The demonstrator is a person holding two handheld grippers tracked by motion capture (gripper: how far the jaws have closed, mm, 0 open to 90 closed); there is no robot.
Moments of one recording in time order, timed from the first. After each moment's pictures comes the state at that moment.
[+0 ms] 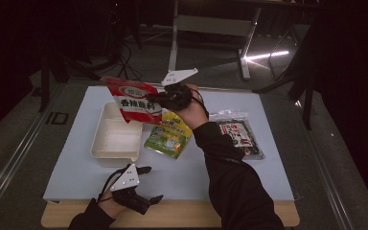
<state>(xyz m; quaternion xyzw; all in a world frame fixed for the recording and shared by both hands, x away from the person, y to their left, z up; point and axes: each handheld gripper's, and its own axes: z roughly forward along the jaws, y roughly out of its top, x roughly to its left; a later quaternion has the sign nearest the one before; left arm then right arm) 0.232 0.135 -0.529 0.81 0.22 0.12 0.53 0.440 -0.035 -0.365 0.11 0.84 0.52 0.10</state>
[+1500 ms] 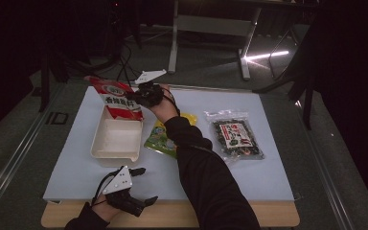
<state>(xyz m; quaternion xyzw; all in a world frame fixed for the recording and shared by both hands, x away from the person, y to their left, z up) 0.223 0.149 -0.529 0.80 0.23 0.13 0.54 0.493 0.045 -0.422 0.13 0.84 0.52 0.08</state>
